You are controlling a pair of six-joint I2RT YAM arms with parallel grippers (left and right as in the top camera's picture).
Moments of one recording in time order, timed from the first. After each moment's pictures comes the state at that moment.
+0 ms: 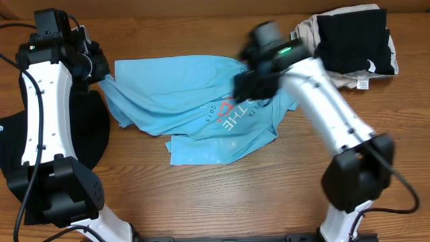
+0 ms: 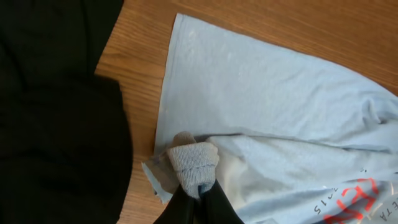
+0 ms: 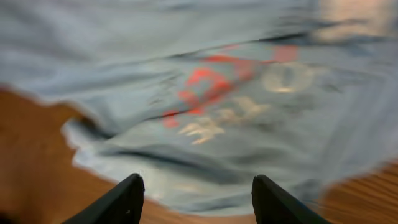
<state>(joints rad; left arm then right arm) 0.22 1.85 1.79 -1.08 0.15 -0.17 0.46 1.96 1.79 -1.14 -0.25 0.19</state>
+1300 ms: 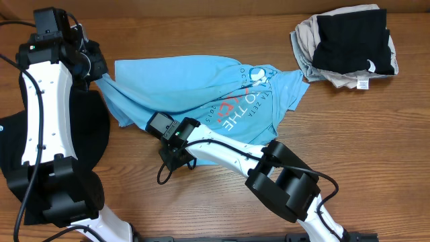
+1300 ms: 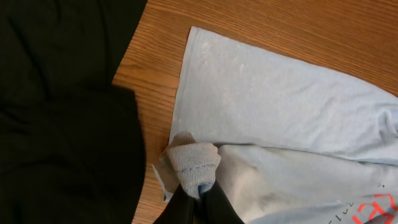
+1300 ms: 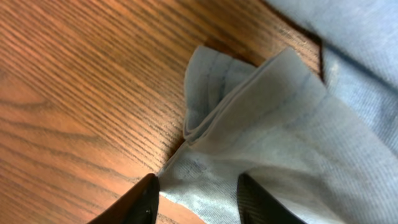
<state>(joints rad) 0.22 1.85 1.79 -1.05 0.10 -0.17 0.98 2.22 1.66 -0.80 -0.12 0.43</state>
